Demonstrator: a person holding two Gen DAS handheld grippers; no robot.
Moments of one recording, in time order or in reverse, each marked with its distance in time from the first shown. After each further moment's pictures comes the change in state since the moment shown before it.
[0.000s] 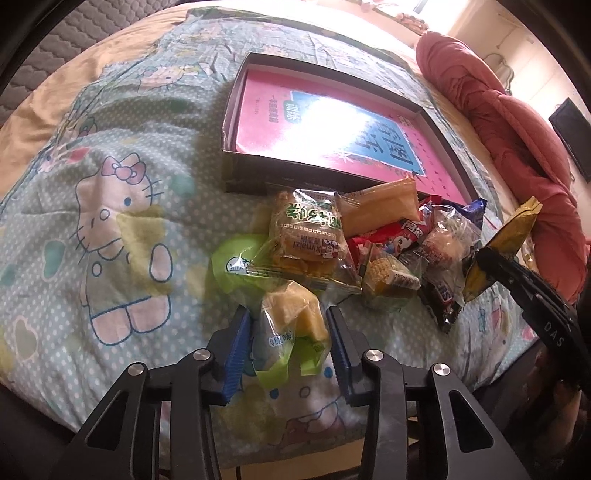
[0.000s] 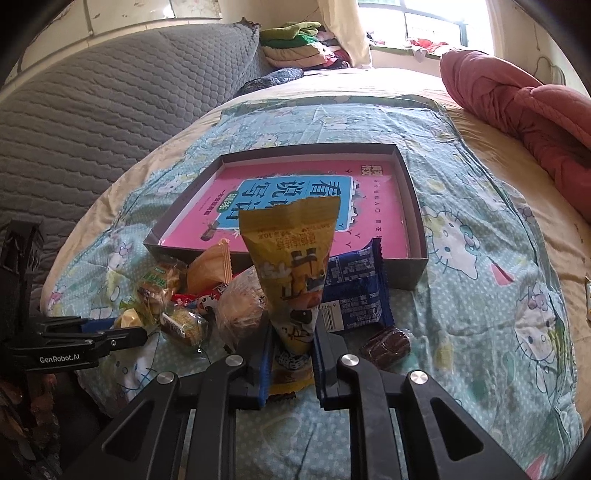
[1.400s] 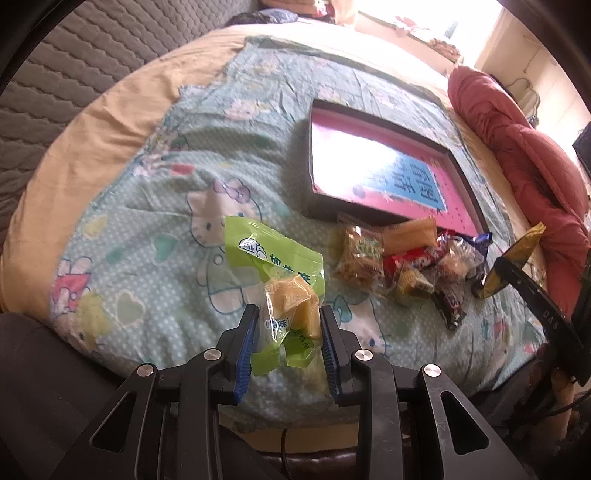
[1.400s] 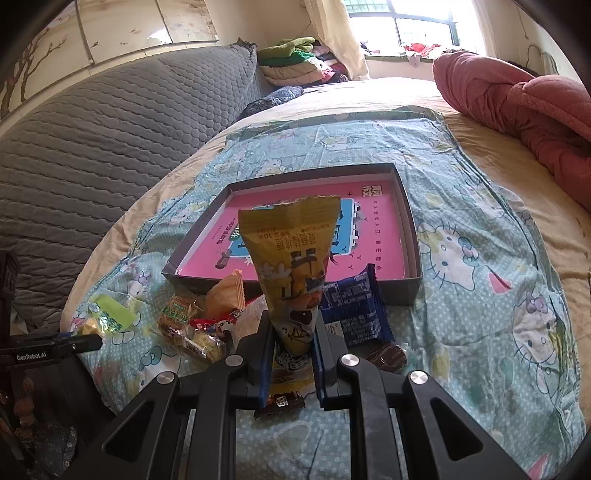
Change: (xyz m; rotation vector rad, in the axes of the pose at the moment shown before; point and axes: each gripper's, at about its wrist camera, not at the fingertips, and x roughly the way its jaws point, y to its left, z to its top) left arm -0.080 0.035 -0.012 -0.091 -0.093 0.129; right arm -0.021 -0.006 0.008 0.049 -0.069 0.057
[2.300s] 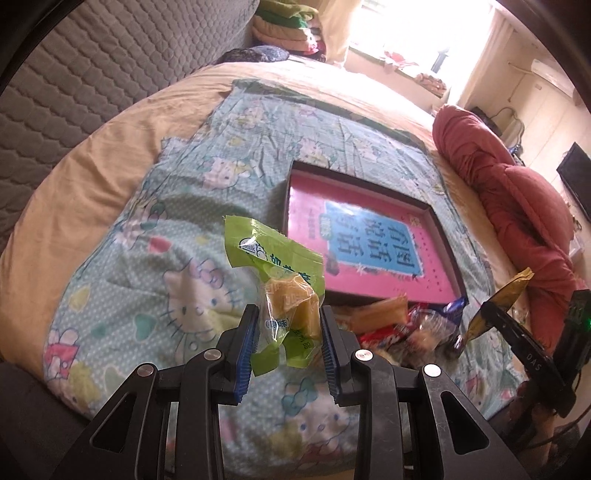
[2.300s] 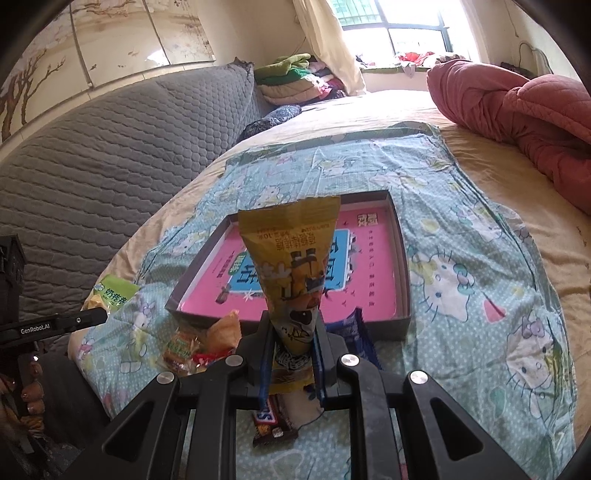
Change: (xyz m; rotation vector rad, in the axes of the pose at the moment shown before) left arm -0.010 -0.019 0.051 -0.007 -0.149 -0.067; right arm -0.007 -0.014 0.025 0.035 -0.077 0.026
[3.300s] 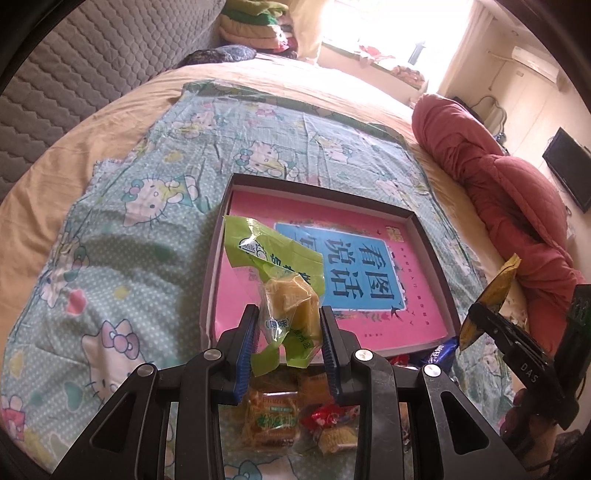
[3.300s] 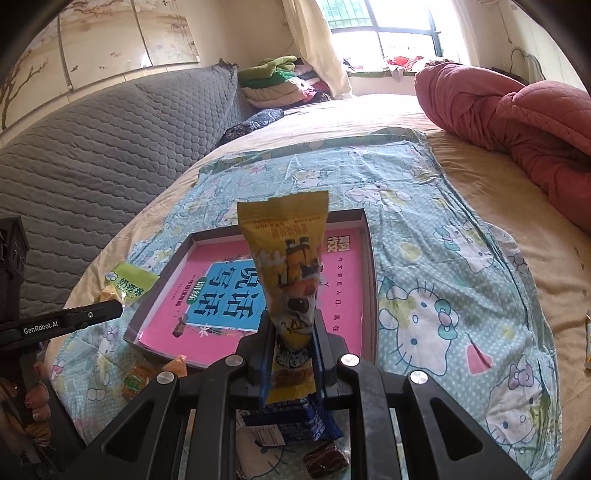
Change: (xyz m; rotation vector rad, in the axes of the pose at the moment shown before) left arm 0.071 -0.052 0.040 0.066 0.005 -0.069; right arm 0.034 -0.030 0.032 -0.001 -0.005 -0.066
